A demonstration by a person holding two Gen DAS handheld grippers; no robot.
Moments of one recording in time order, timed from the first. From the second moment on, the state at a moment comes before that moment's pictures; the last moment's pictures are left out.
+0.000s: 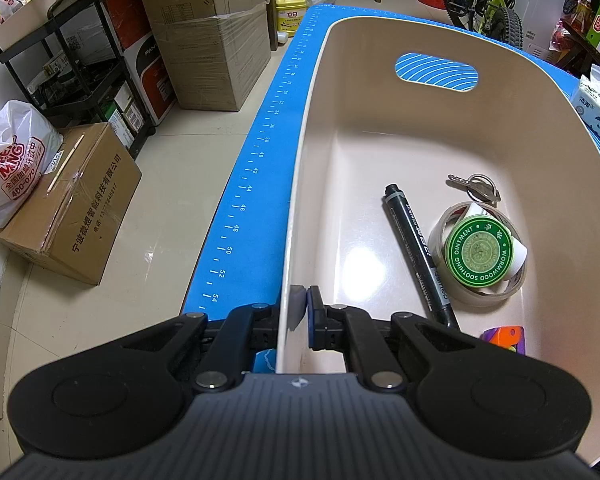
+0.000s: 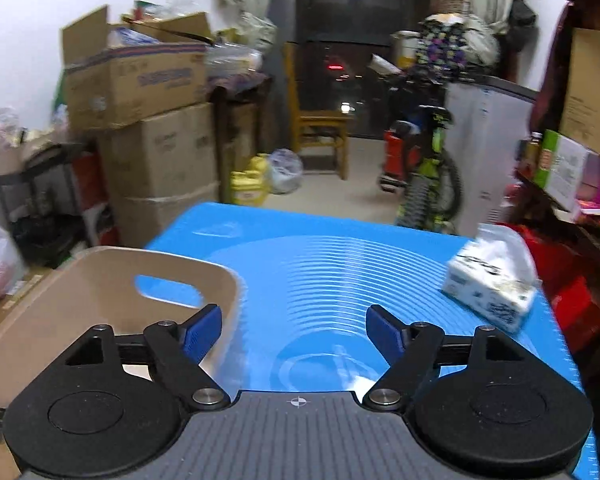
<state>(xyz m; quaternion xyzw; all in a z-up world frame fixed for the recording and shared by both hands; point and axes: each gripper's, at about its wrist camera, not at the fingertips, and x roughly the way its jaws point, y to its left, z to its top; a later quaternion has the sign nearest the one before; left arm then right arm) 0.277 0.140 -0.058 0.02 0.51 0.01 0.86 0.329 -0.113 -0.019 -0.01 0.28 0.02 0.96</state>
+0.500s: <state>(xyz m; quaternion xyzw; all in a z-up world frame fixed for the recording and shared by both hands) 0.277 0.140 -0.057 0.03 0.51 0.01 0.86 0.370 -0.145 -0.117 -0.03 0.38 -0.06 0.92</state>
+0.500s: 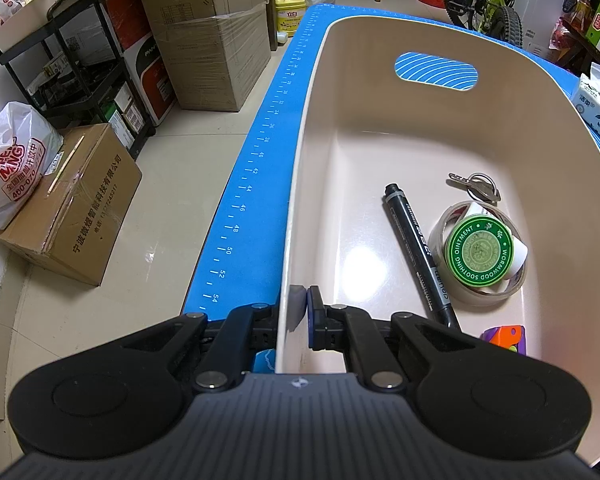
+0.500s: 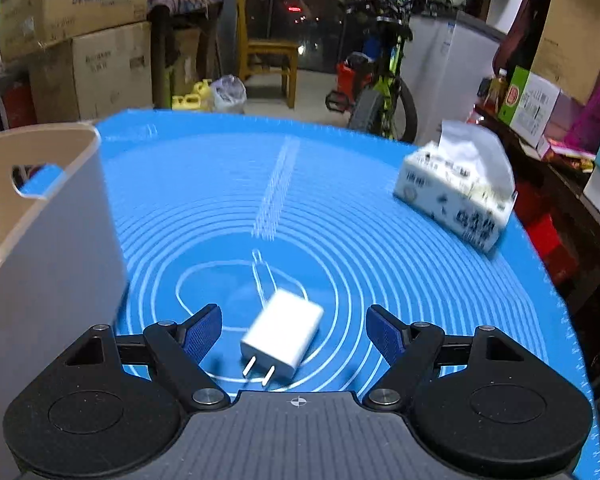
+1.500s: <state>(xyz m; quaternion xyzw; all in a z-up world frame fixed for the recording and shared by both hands) 0.277 0.138 -0.059 0.03 0.51 0.01 0.86 0.344 -0.139 -0.105 -0.04 0.36 -0.02 0.93</state>
